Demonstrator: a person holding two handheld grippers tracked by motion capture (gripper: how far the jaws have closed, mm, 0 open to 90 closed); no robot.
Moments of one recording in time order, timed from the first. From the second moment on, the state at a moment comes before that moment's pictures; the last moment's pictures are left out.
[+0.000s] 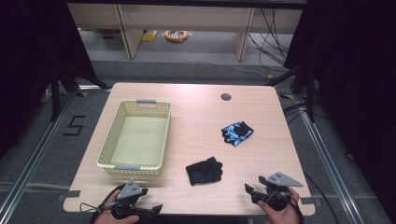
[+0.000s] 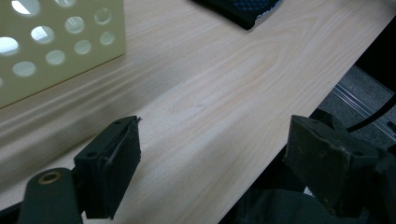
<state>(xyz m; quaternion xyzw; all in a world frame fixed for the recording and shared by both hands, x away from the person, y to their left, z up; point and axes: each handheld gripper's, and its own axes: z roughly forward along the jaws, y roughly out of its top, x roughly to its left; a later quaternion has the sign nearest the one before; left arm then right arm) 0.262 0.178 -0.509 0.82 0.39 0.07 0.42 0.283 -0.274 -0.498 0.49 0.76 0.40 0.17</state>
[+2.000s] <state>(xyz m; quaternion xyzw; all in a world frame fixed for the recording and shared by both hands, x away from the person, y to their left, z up) 0.315 0.069 -0.499 0.84 0.32 0.08 0.42 0.354 -0.195 -0.493 0.39 0.82 0.38 0.16</state>
